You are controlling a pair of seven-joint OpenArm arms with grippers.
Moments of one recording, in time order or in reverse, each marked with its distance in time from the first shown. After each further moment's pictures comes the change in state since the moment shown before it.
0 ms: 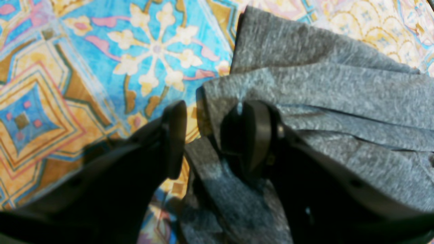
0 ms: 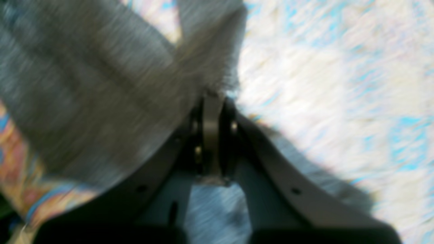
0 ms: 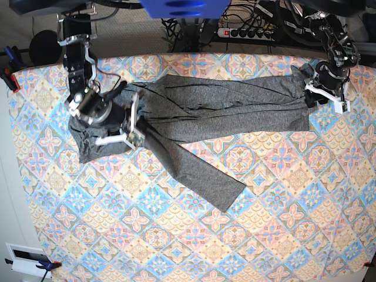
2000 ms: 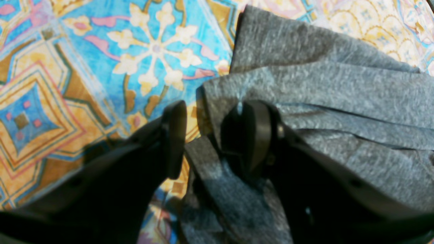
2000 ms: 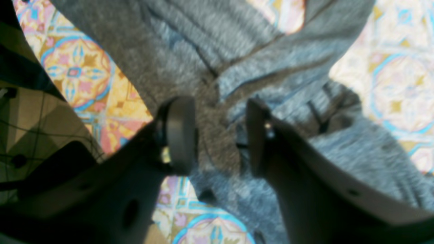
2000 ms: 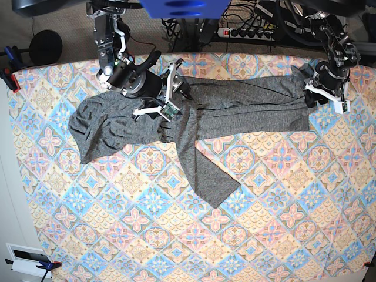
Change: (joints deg) left arm 0.0 -0.2 0.0 0.0 0.0 0.0 0.0; right arm -9.3 -12.7 -5.2 4.1 -0.1 -0.2 -0.2
